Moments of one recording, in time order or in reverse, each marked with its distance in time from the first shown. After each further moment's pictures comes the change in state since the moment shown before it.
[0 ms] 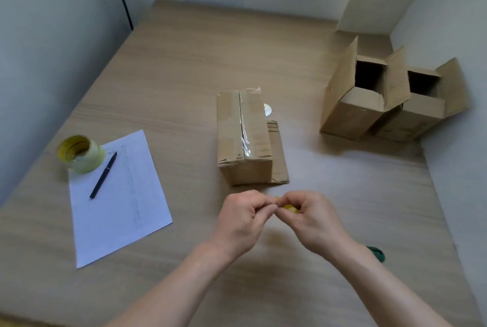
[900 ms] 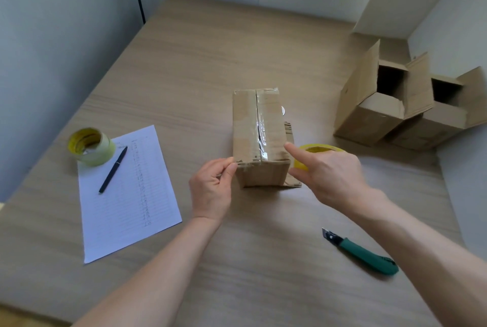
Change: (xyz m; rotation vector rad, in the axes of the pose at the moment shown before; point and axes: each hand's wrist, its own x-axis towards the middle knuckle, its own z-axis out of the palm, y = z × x) left_hand 0.030 -0.063 -0.041 0.031 0.603 -0.132; right_hand 0.075 -0.020 -0.036 -0.882 0.141 -0.387
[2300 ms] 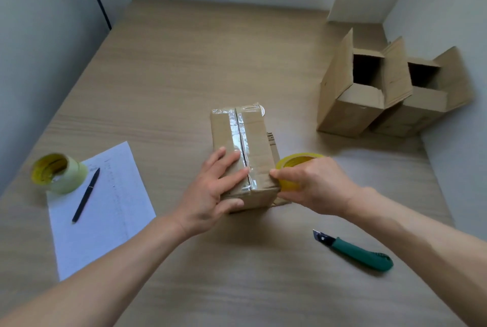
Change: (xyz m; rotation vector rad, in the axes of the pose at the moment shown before) left_hand 0.038 -0.005 0.005 0.293 -0.745 0.539; right_hand -0.004 0.026 0.019 0.245 0.054 -0.145
